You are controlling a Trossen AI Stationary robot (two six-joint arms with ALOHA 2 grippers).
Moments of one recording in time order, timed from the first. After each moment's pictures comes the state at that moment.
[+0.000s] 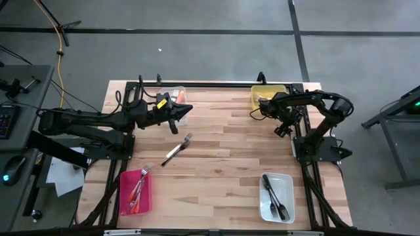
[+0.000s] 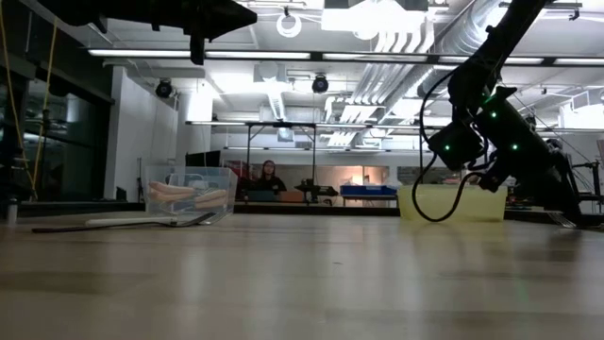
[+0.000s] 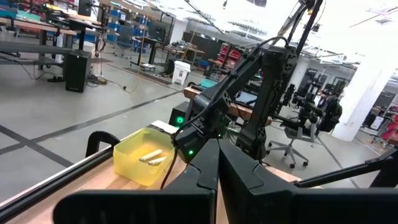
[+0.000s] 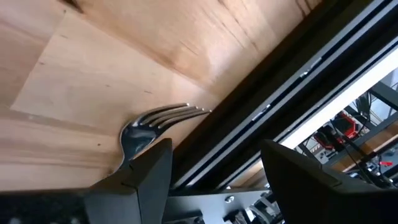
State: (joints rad) left arm 0.13 1.01 0.57 0.51 -0.19 -0.29; right arm -0.67 1.65 0.73 -1.21 0.33 0.29
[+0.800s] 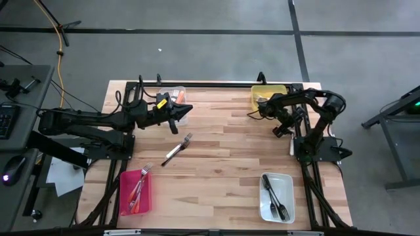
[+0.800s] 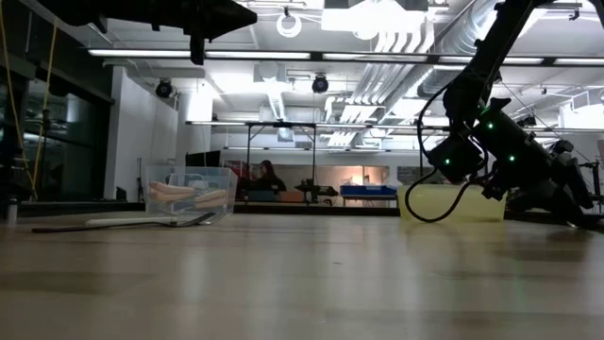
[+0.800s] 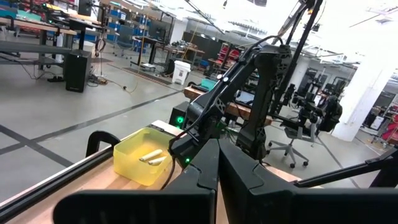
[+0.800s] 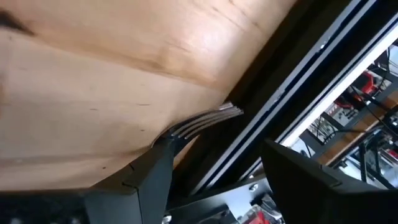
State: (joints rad) left arm 0.13 1.01 0.57 0.51 -0.19 -0.29; right arm -0.67 1.74 0.73 -1.19 0.30 0.50
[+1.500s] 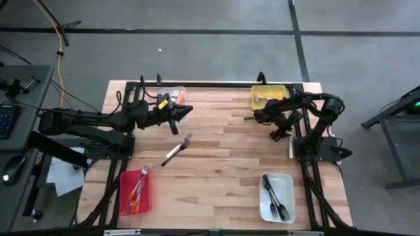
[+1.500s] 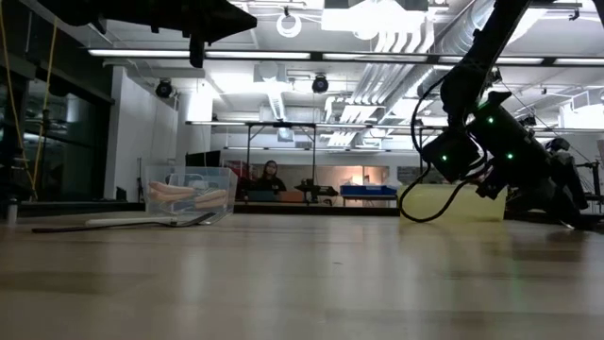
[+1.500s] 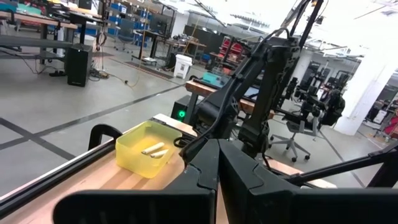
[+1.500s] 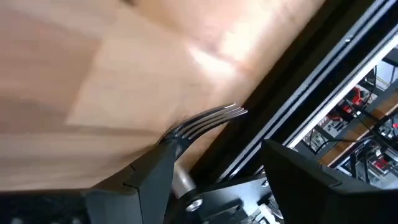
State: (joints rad) left arm 0.12 1.01 0.57 0.48 -0.19 -0.29; right arm -0.51 1.75 0.74 -1.18 0.24 0.58
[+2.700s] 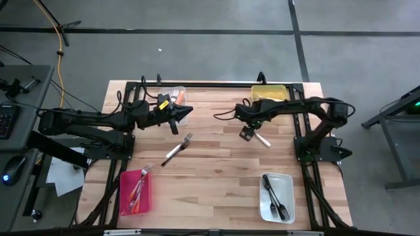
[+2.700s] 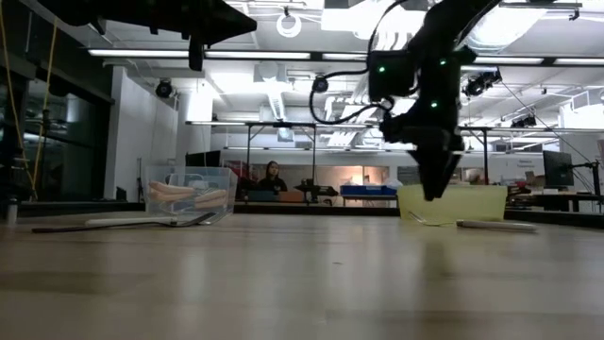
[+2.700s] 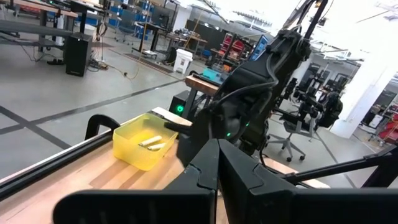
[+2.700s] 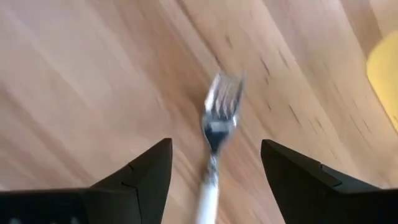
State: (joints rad) left arm 0.12 1.01 0.57 0.46 -0.19 -0.34; right arm -0.28 1.64 1.02 -0.85 0.10 0.33
